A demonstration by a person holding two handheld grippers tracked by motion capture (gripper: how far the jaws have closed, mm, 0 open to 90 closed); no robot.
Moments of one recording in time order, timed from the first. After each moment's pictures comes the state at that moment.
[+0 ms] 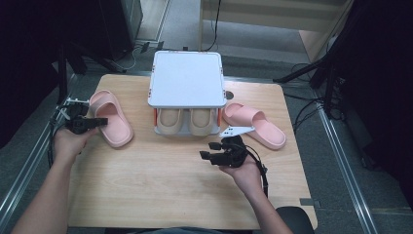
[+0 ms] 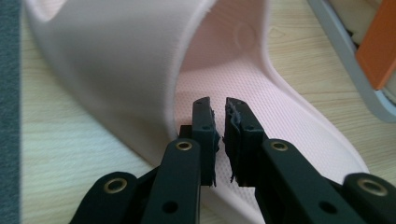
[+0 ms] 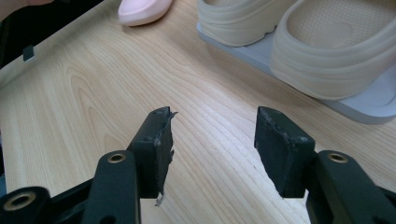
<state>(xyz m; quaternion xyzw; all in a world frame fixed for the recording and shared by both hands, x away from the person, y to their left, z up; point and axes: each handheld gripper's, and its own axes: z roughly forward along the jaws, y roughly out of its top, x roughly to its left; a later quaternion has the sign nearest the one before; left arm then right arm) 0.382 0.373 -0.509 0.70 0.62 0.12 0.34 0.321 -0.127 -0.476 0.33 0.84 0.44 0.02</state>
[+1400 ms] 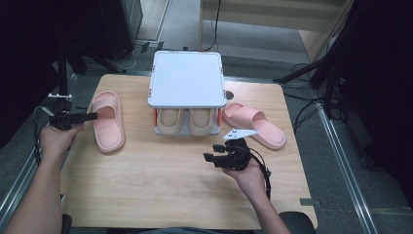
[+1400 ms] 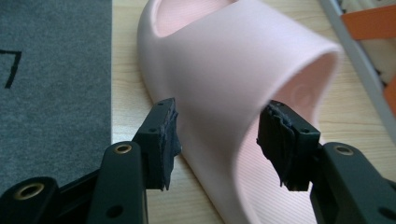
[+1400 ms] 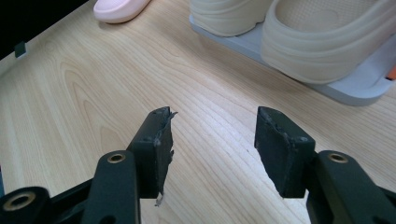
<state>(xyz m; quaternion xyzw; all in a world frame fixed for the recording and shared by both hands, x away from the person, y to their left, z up) 0.386 0.409 -0.503 0.65 0.66 0.14 0.35 0.313 -0.139 -0.476 0.35 0.83 0.43 0.03</state>
